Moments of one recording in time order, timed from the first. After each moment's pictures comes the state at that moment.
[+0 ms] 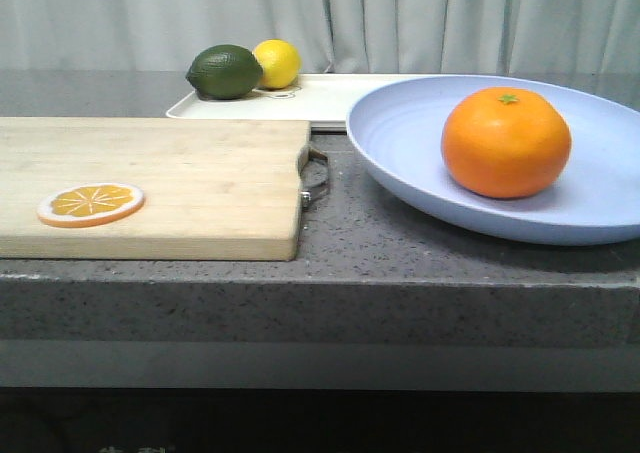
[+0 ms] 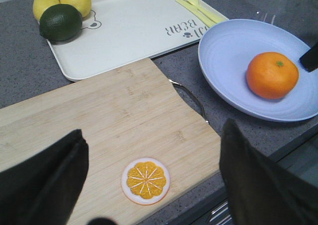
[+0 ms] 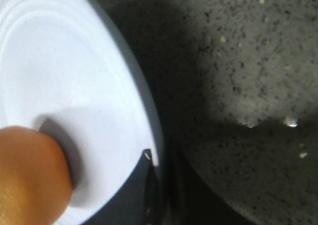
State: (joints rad) left arm -0.64 0.72 -0.84 0.04 0.63 -0.06; right arm -0.33 1.43 -0.82 0.93 0.91 -0.49
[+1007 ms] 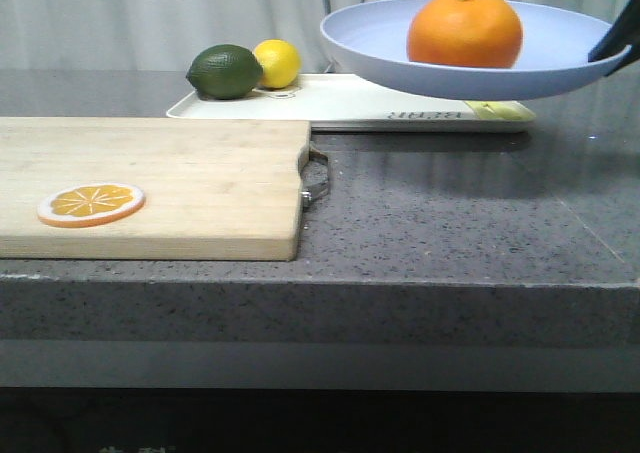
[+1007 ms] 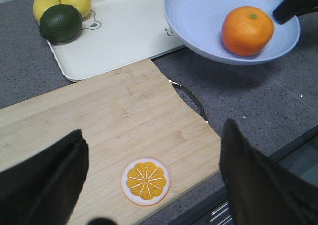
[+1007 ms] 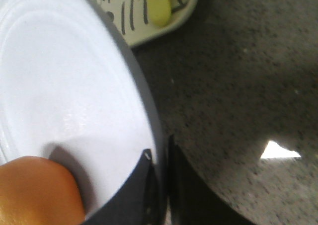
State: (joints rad) left arm -0.64 0.72 -0.84 0.04 0.63 -0.07; right arm -0.16 1.60 -1.30 0.73 0.97 -0.02
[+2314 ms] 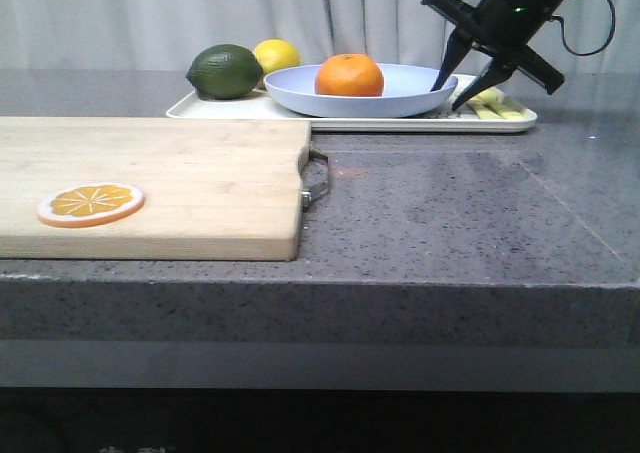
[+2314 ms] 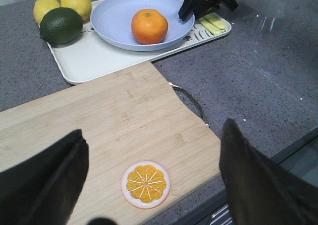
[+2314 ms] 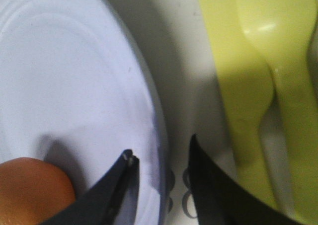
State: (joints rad) left arm -0.64 0.72 -0.84 0.04 0.62 -0.07; right arm 0.03 2.40 -2.40 0.49 1.18 0.39
